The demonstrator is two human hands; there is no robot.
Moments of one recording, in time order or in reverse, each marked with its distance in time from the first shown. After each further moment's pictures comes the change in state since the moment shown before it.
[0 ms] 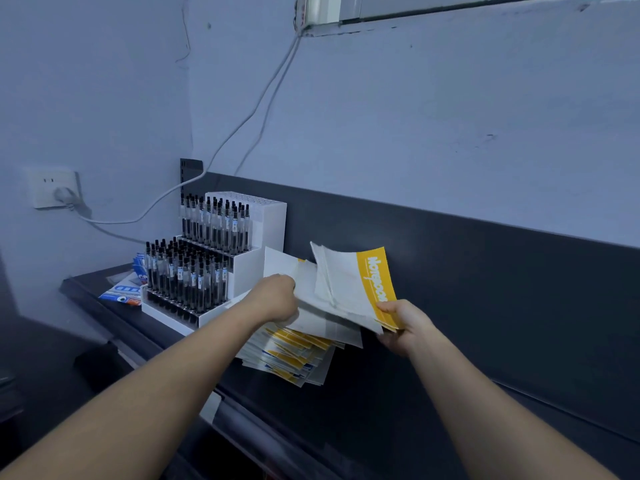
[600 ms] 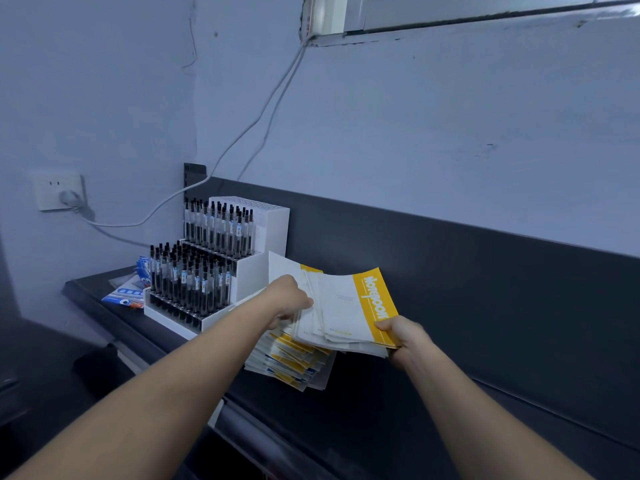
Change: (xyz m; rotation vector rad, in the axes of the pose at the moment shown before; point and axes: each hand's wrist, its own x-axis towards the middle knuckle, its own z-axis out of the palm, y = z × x) left_hand -0.008 0.016 -0.004 -0.693 -0.085 -0.238; right_hand 0.002 0.013 -0.002 -0.140 0.074 -0.072
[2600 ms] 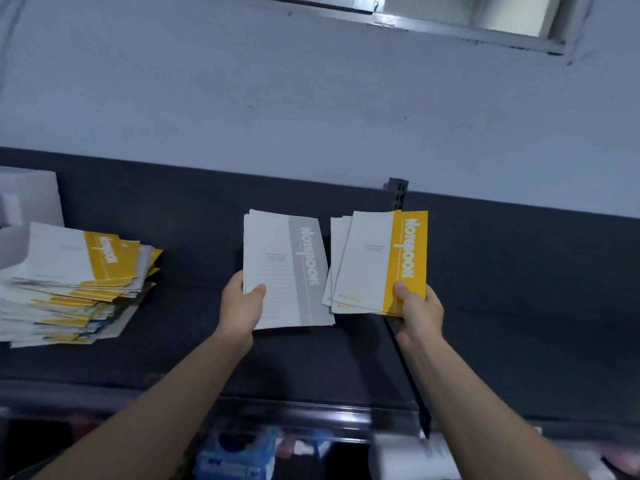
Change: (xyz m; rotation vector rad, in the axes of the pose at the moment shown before) left_hand -0.178 0.052 0.243 -0.596 -0.105 0.260; right_hand -0.226 0.010 -0.303 0.378 0.642 -0.533
